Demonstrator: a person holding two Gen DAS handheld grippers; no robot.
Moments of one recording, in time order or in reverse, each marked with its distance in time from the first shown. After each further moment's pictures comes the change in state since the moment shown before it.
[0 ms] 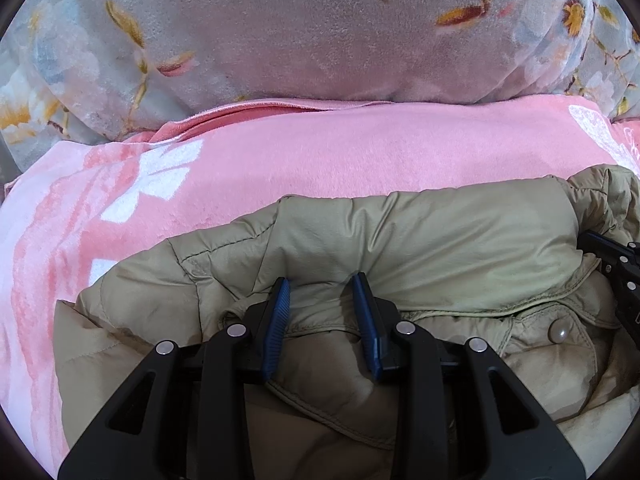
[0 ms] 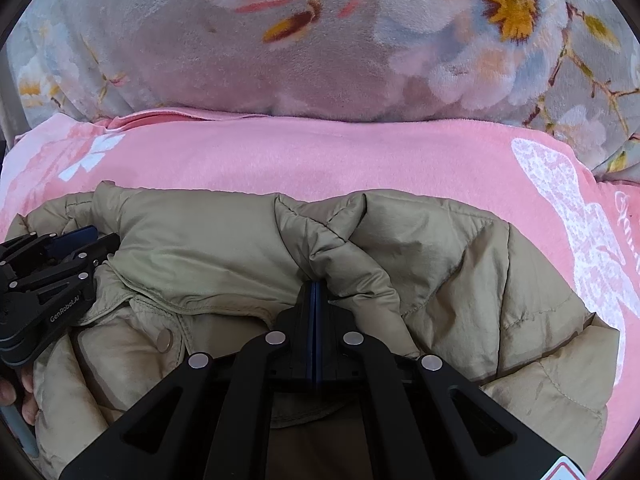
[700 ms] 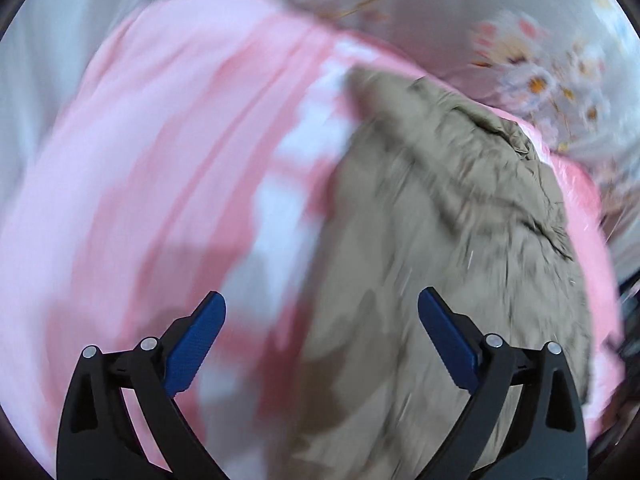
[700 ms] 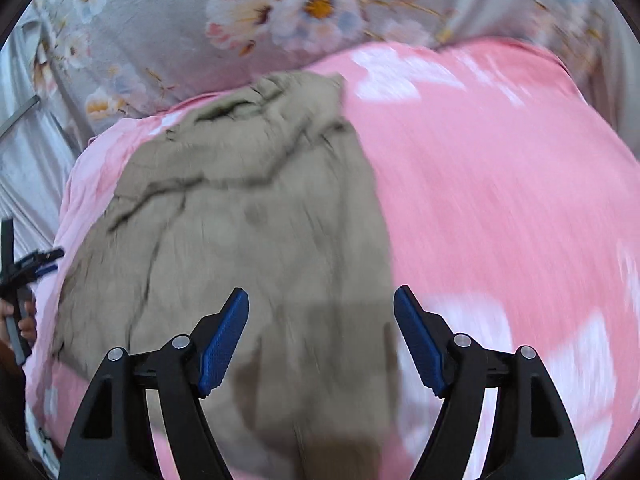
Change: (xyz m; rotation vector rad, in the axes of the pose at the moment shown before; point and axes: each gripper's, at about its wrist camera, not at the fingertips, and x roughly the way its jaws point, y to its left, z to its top) left arm -0.249 0.205 -0.280 -0.434 0.167 -0.247; right arm -0.334 -0.109 -0.326 0.335 0.061 0.091
